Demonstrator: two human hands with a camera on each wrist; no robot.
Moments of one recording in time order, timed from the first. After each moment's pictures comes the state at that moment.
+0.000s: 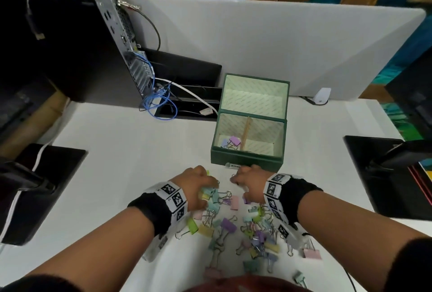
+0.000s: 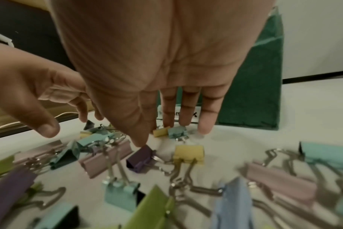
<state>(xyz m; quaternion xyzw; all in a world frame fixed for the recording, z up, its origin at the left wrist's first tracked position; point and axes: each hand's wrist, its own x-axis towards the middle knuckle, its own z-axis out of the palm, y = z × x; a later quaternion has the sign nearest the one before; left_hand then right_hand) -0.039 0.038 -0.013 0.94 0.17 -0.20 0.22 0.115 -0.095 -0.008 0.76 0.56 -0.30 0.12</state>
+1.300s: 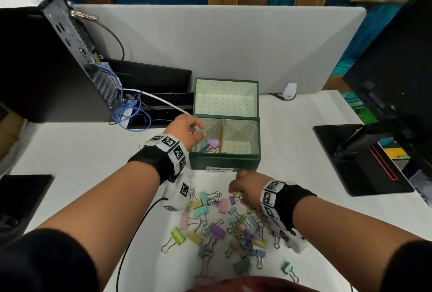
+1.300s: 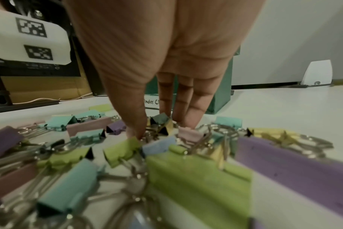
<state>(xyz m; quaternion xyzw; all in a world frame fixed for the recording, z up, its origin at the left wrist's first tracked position) 0.058 0.071 0.041 0.89 0.27 0.07 0.35 0.123 -0.135 -0.017 0.82 0.51 -0.27 0.04</state>
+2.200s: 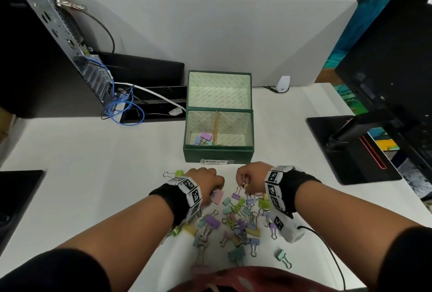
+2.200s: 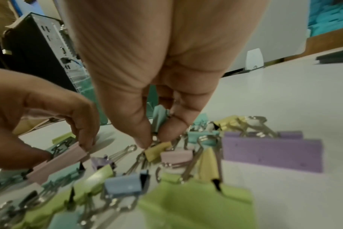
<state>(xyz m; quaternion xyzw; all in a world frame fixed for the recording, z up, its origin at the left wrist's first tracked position) 0.023 -0.002 -0.024 0.97 0.00 -0.24 0.10 0.137 -0.147 -0.005 0.85 0.41 -0.34 -0.01</state>
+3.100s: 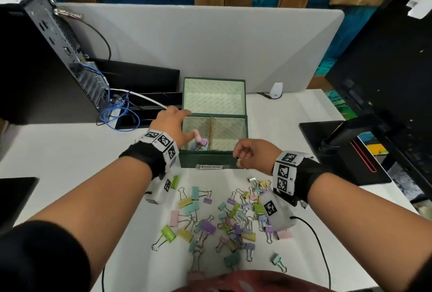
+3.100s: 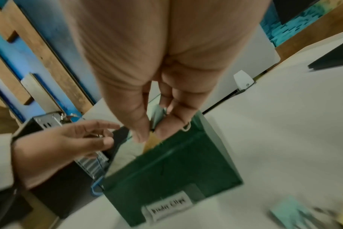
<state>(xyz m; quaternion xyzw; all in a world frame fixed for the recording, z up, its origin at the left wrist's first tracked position) 0.057 0.069 0.055 0.95 0.25 0.02 0.17 0.149 -0.146 0.050 0.85 0.34 -0.30 -0.28</state>
